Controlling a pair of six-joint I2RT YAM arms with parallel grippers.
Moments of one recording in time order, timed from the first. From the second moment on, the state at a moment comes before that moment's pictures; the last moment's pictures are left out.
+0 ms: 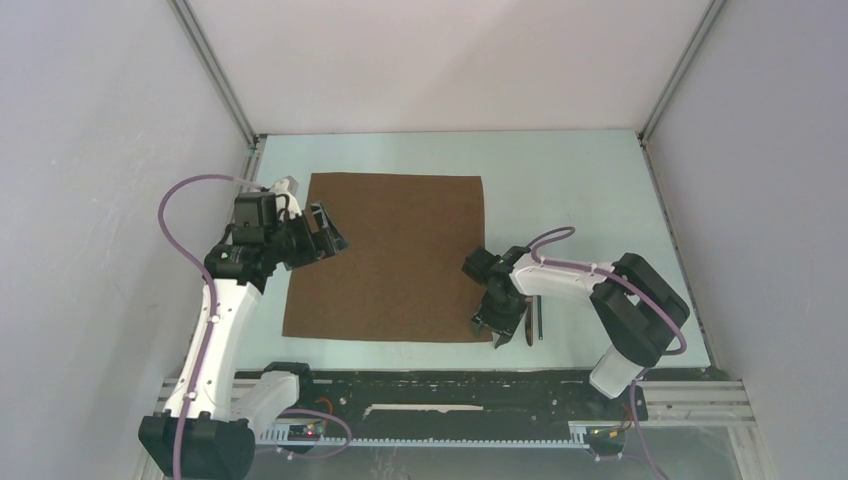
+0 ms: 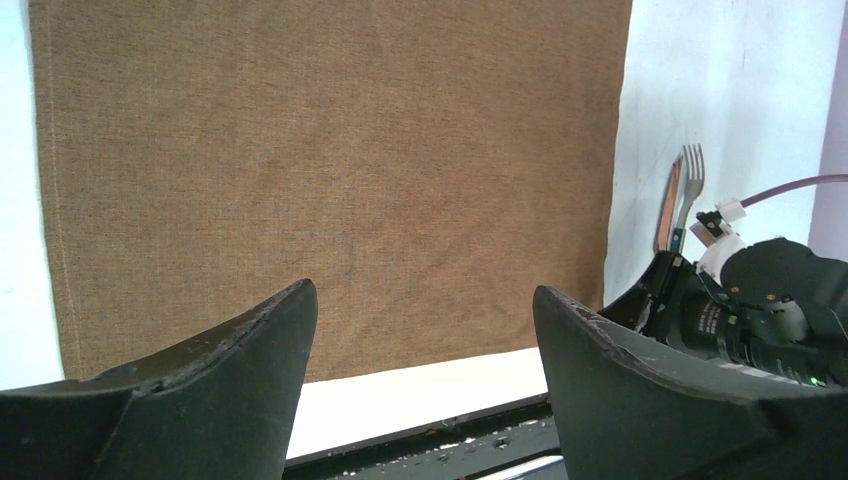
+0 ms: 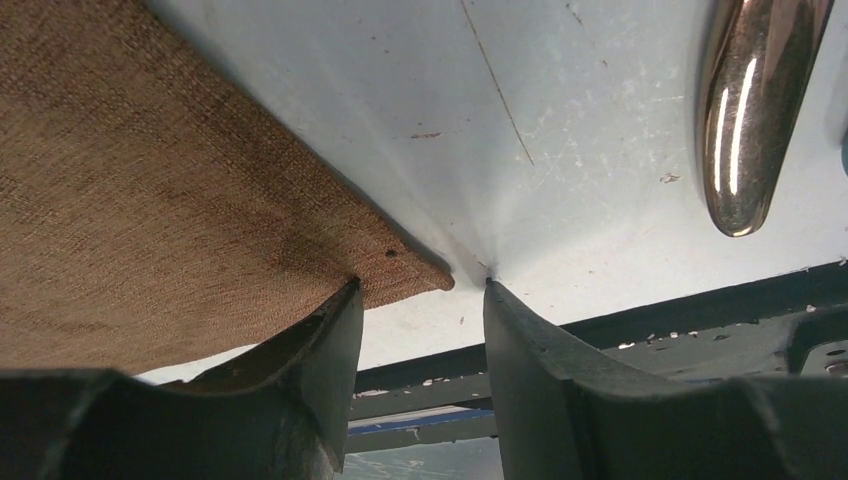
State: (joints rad) left arm -0.04 0.96 1.01 -0.82 0.28 -0.38; right arm 0.81 1.65 0.92 -0.84 -0.05 1.33
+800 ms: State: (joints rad) left arm -0.05 0.97 1.03 -0.81 0.30 -0.38; right arm 0.82 1.72 1.01 -0.93 -0.01 1.32
